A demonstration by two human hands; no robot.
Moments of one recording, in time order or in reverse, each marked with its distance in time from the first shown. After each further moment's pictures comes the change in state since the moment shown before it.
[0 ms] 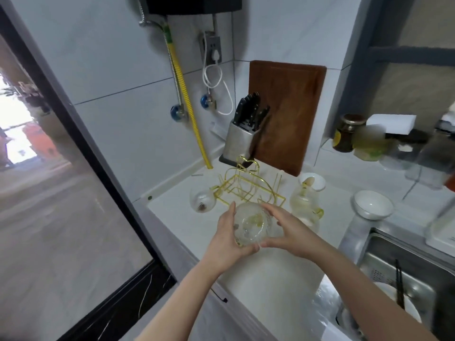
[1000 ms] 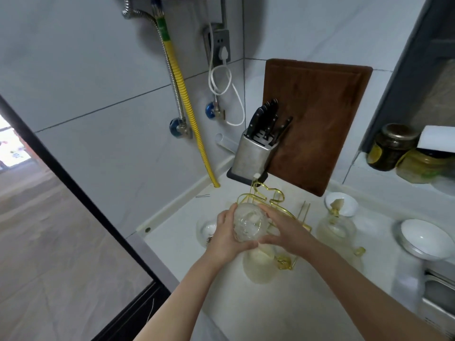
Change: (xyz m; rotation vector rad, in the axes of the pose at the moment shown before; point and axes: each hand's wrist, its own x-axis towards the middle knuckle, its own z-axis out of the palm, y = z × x) left_hand 0.168 -0.065 -0.058 0.017 -0.045 -0.102; right_hand 0.179 0.024 0.011 -0.102 -0.029 0.113
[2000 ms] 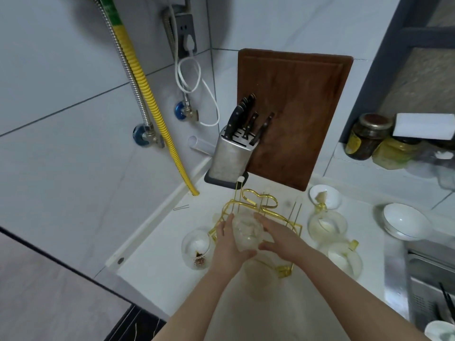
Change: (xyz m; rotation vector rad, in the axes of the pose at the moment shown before) left_hand 0.058 -0.031 0.024 0.072 -0.072 -0.005; right_hand 0.038 0.027 0.026 -0.037 -0.018 0.263
